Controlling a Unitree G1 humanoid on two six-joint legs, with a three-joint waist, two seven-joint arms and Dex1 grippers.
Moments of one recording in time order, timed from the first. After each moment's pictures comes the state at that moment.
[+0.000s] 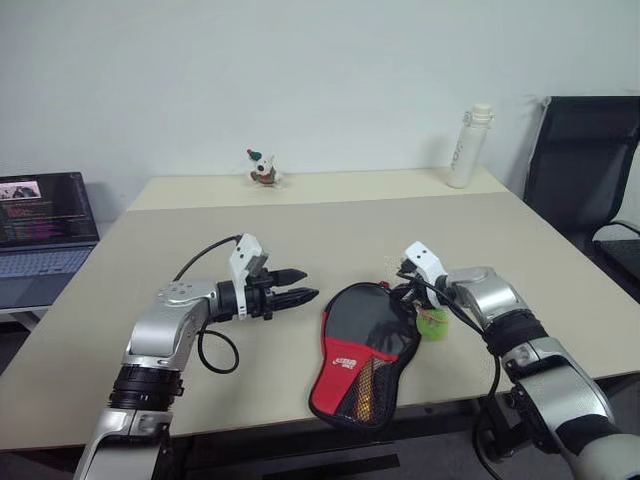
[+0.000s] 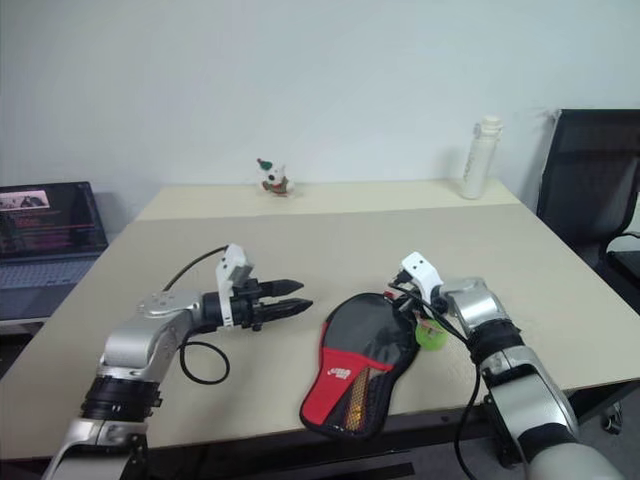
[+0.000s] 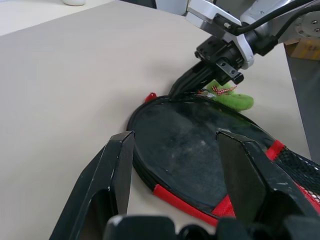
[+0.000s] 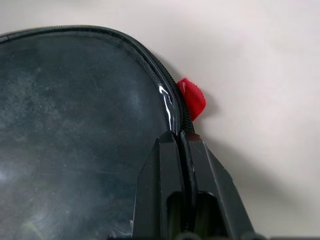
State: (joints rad) left arm -0.60 0.56 0.04 0.15 -0.36 0.52 -1.10; right arm -1.01 -0.35 0.22 0.82 -0.03 0.47 0.85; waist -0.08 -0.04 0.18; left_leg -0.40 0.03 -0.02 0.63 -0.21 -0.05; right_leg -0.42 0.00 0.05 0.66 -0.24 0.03
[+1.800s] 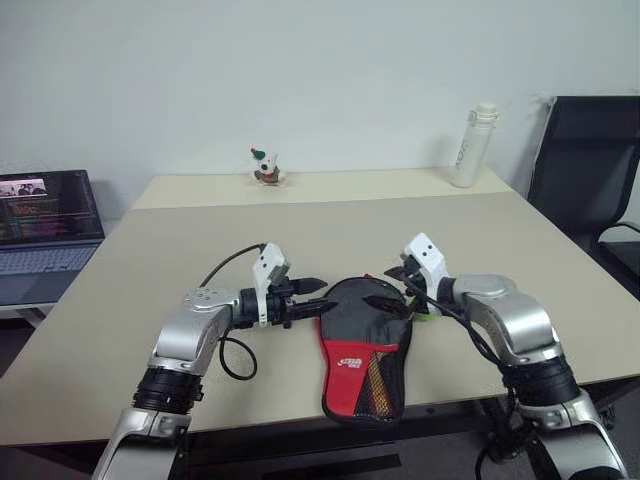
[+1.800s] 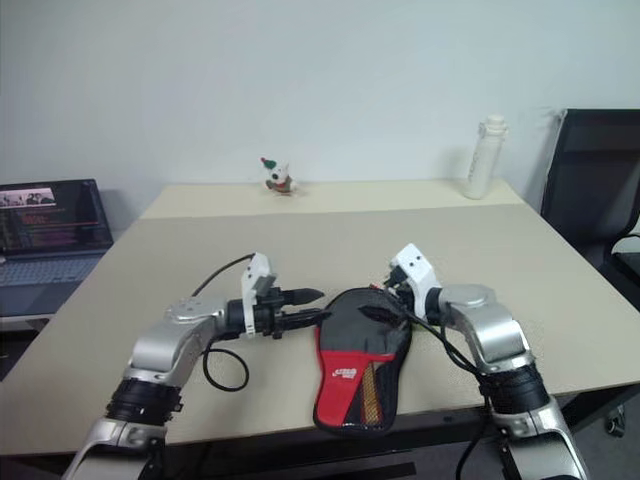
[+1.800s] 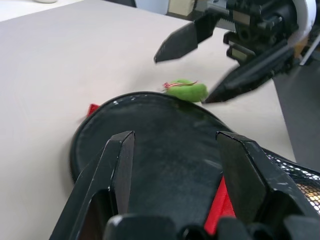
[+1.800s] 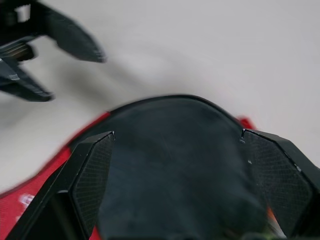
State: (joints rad) left arm -0.63 0.47 -0.07 0.22 -0.34 0.43 -1.11; right arm -0.67 -0.42 0.06 -0.12 0.15 0.90 0.78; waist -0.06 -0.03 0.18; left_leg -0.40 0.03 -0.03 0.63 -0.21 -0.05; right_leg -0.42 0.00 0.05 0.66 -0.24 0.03
